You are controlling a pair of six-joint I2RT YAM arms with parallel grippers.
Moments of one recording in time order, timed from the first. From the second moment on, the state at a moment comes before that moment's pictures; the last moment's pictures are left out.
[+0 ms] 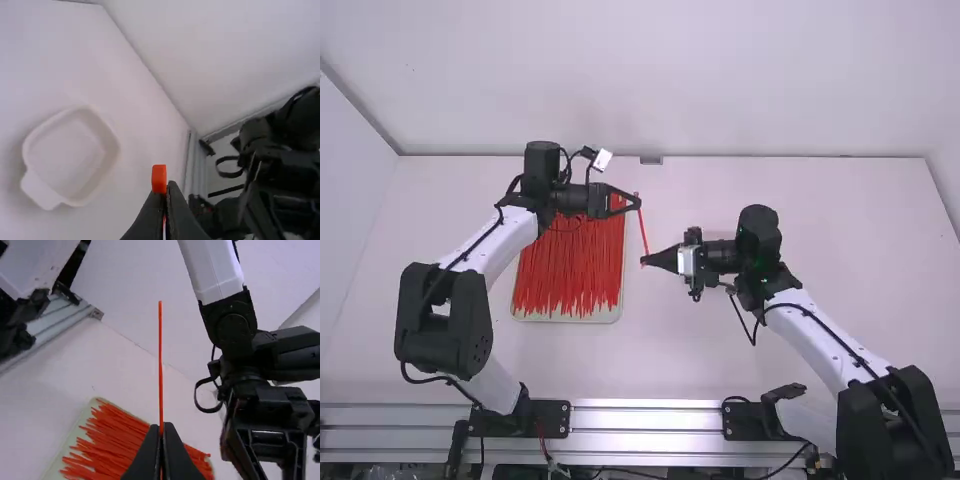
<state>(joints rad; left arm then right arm) -0.12 1.70 1.19 -0.07 1.30 -0.27 0.35 1.28 0.67 0.46 -1.28 -0.75</state>
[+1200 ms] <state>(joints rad) -0.16 1.70 1.19 0.01 1.25 0.52 0.42 1.28 0.66 0.43 -0.88 0.68</state>
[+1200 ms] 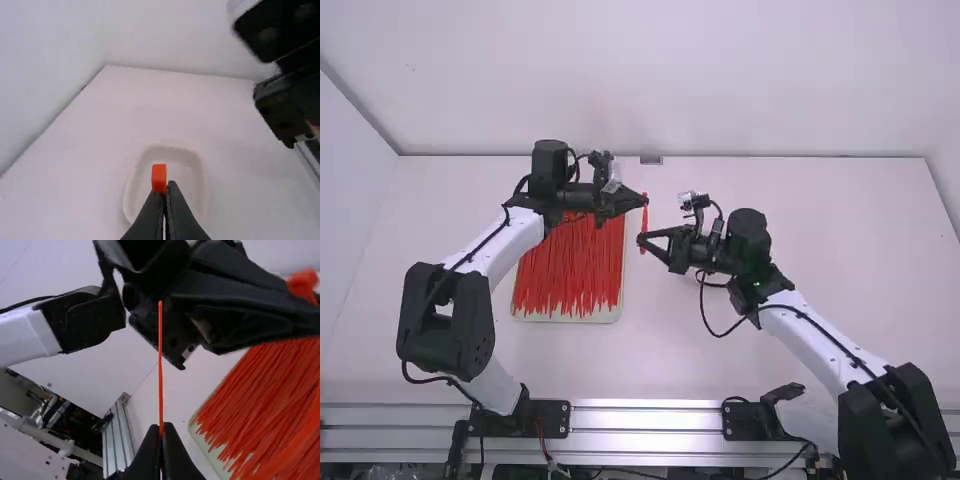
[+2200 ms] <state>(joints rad) -0.18 1.70 1.19 0.09 1.45 0.63 0.42 1.28 0.66 0.40 -0.86 0.77</state>
